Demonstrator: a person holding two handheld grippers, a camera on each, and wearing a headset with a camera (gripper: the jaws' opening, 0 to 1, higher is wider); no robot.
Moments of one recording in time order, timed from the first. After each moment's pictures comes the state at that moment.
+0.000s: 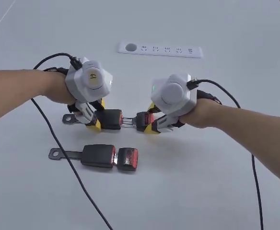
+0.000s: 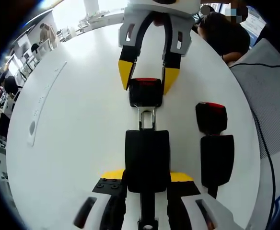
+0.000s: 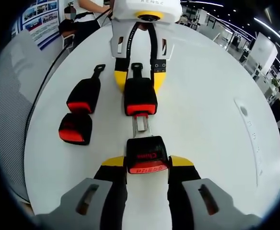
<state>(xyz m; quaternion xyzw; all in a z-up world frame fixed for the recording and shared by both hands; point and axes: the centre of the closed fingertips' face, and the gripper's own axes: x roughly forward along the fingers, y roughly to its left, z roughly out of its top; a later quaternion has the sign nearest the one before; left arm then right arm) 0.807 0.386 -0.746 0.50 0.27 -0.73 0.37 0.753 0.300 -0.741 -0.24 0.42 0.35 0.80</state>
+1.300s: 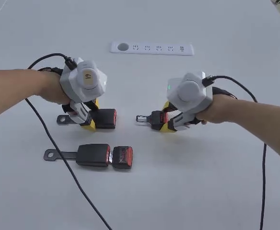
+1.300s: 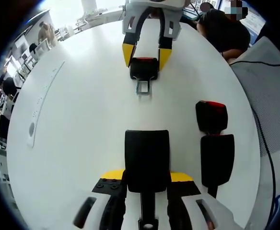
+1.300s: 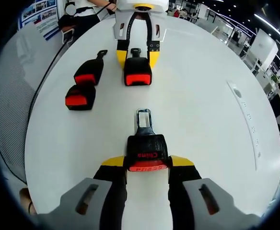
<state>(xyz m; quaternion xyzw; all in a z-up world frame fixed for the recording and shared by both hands) 0.807 0.386 -0.746 0.52 0.28 -0.72 0.36 0.718 0.257 -0.741 -0.25 0.44 0.34 0.79</state>
